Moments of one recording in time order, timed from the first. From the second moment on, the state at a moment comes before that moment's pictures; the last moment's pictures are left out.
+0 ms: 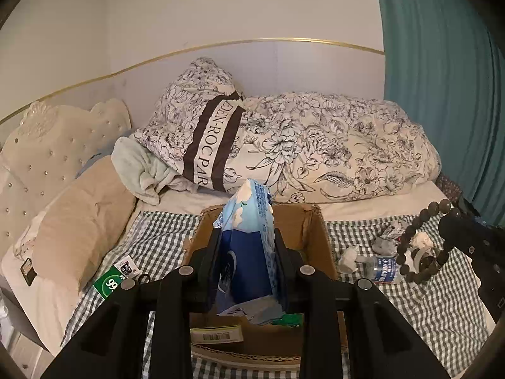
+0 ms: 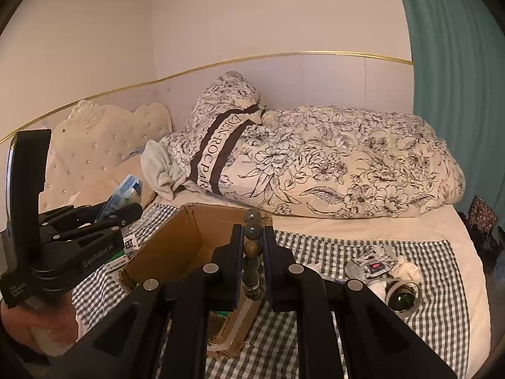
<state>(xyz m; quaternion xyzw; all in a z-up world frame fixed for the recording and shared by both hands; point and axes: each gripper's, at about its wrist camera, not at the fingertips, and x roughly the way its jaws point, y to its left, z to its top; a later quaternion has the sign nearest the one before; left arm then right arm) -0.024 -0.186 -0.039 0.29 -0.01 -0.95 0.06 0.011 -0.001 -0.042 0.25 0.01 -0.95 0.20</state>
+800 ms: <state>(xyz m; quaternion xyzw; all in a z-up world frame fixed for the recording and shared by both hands) -0.067 -0.218 -0.081 0.35 0.00 -0.94 0.07 -0.034 -0.054 -0.078 0.29 0.03 -0.93 0.24</state>
